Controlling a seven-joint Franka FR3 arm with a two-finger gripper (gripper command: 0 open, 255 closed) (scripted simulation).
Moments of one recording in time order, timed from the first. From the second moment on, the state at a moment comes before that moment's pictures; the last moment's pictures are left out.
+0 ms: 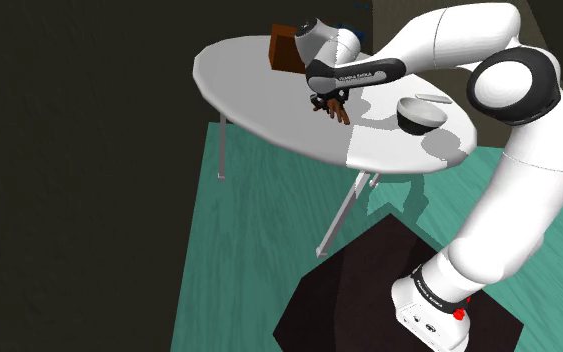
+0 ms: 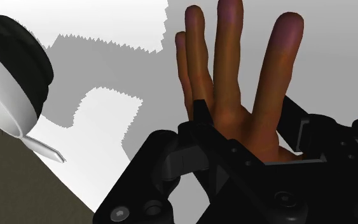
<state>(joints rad) -0.13 0.31 0.16 -1.67 -0.74 1.76 0.92</state>
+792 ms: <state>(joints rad) -0.13 0.28 0.17 -1.57 -0.72 1.66 0.84</state>
